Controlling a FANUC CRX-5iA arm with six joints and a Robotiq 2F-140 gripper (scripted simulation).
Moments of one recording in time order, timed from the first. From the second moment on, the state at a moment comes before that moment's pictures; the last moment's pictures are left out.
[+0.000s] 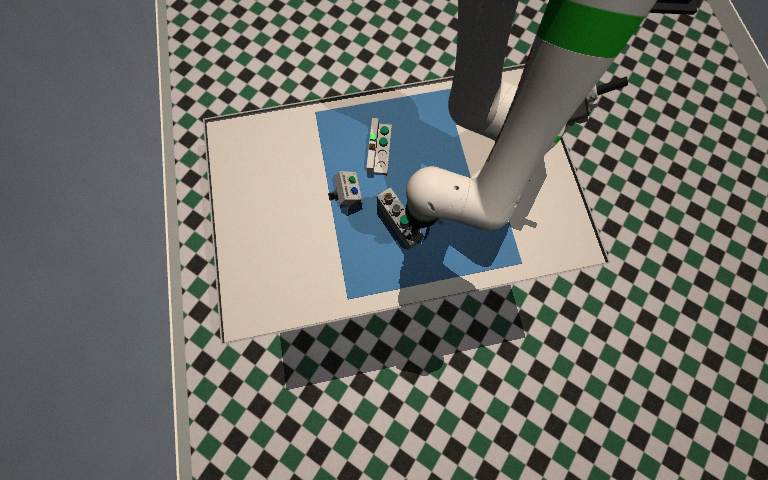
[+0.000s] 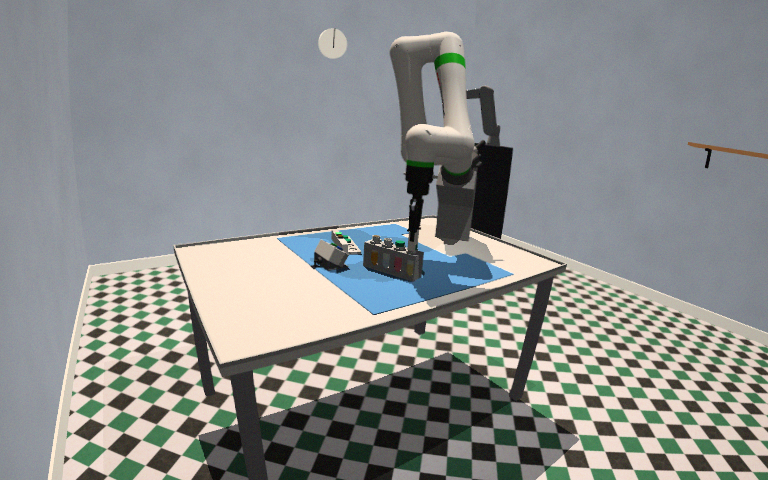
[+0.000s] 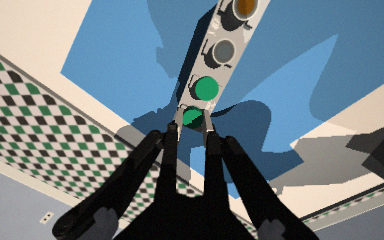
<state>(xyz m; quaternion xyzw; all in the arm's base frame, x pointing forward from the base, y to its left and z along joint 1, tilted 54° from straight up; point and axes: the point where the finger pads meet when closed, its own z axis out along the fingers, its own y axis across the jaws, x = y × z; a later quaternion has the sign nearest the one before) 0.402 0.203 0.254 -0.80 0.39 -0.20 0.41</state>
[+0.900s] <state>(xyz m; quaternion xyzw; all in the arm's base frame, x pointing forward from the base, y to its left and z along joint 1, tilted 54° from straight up) 0.403 0.203 0.254 -0.65 0.61 -0.06 0.45</state>
